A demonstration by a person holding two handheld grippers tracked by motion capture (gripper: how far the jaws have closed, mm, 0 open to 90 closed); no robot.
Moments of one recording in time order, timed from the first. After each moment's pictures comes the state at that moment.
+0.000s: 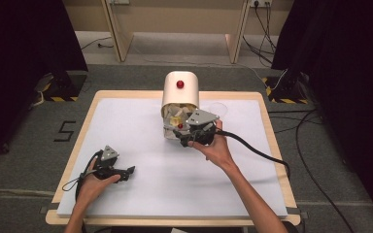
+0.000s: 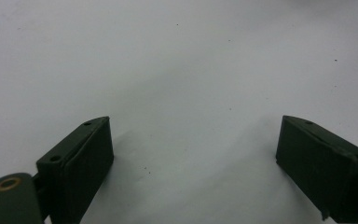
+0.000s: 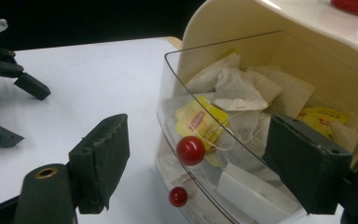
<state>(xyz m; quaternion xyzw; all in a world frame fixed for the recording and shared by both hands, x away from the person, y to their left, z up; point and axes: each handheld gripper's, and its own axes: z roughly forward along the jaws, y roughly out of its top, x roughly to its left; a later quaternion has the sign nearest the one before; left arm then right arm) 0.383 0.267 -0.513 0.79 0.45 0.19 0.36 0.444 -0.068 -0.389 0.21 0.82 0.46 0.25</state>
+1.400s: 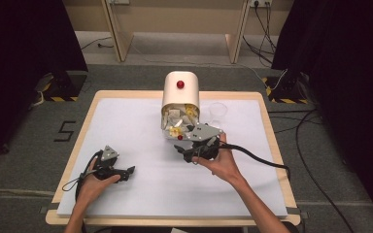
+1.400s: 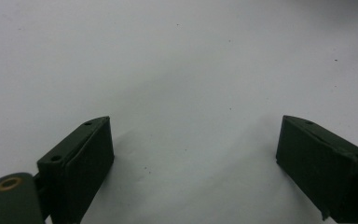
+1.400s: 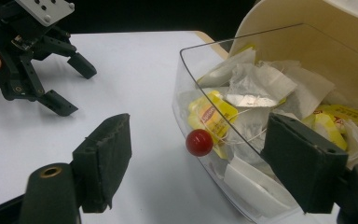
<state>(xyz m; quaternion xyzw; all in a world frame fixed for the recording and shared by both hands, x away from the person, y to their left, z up) 0.382 0.267 -0.513 0.79 0.45 0.19 0.37 0.403 -0.077 -0.391 0.17 0.84 0.45 0.24</state>
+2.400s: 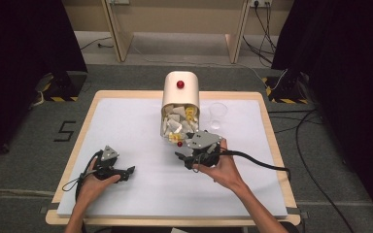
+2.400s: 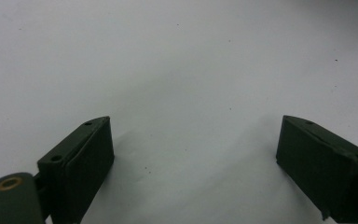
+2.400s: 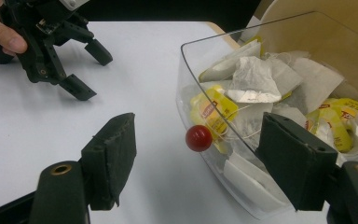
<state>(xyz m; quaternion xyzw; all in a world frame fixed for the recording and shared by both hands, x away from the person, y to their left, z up) 0.382 0.267 -0.513 0.79 0.45 0.20 0.37 0.385 -0.078 -0.394 0.16 0.85 0.44 0.23</state>
